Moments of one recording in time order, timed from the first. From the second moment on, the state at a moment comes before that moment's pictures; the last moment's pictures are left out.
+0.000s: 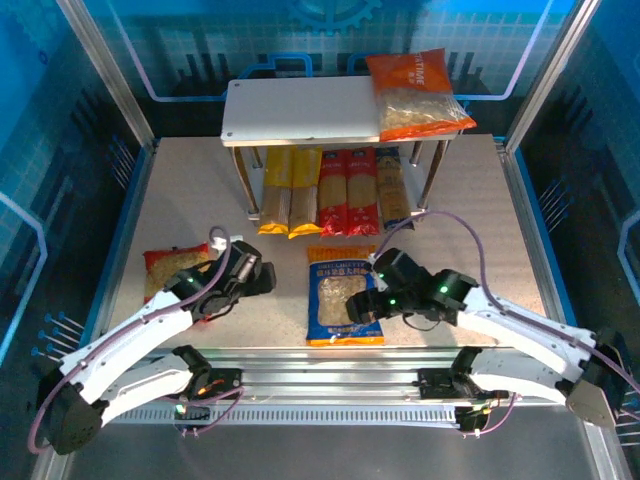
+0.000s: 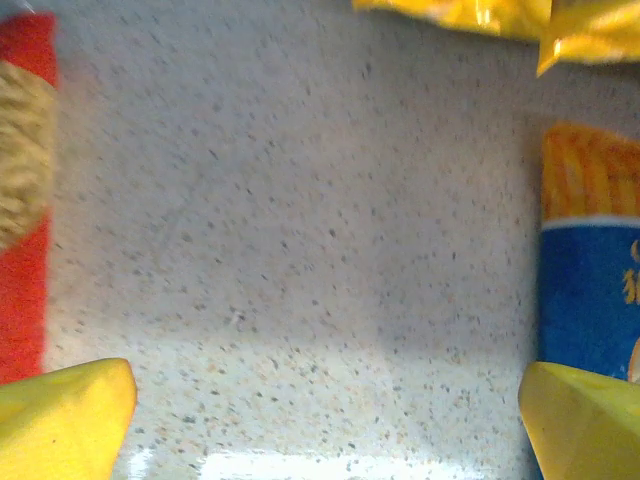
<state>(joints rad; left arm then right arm) -0.65 0.96 0.72 -0.79 -0.32 -0.78 0.91 1.06 0.78 -0.75 -0.06 0.60</state>
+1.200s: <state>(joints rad) -0.85 1.03 0.71 -0.57 -0.37 -0.85 0.57 1.28 0.62 -0.49 -0.23 0.68</state>
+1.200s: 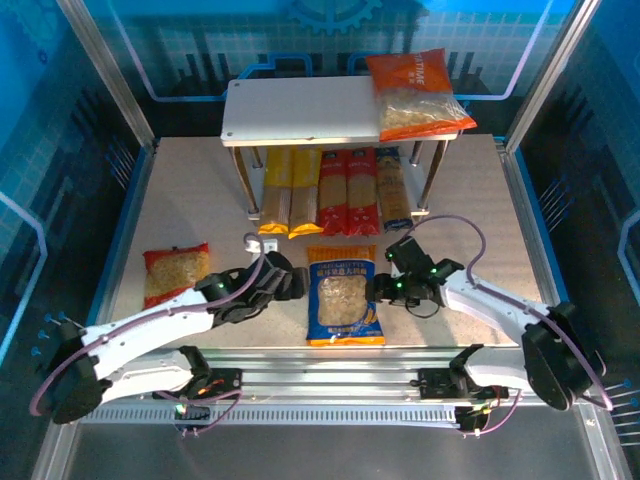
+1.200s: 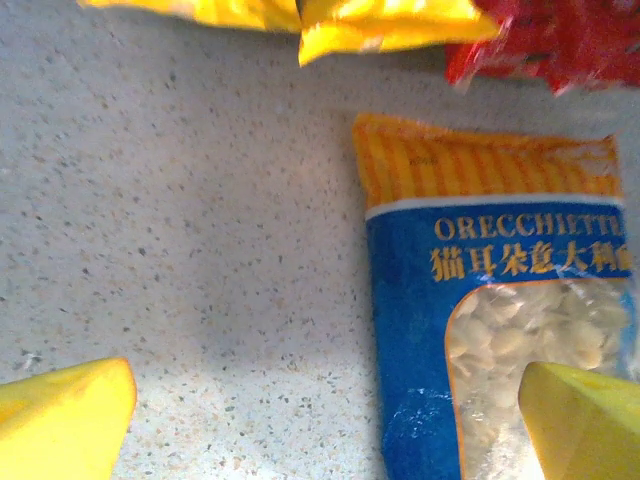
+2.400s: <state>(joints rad) -0.89 1.36 0.94 -0.66 -0.41 -0.74 0.67 1.04 0.82 -0.67 -0.18 0.59</state>
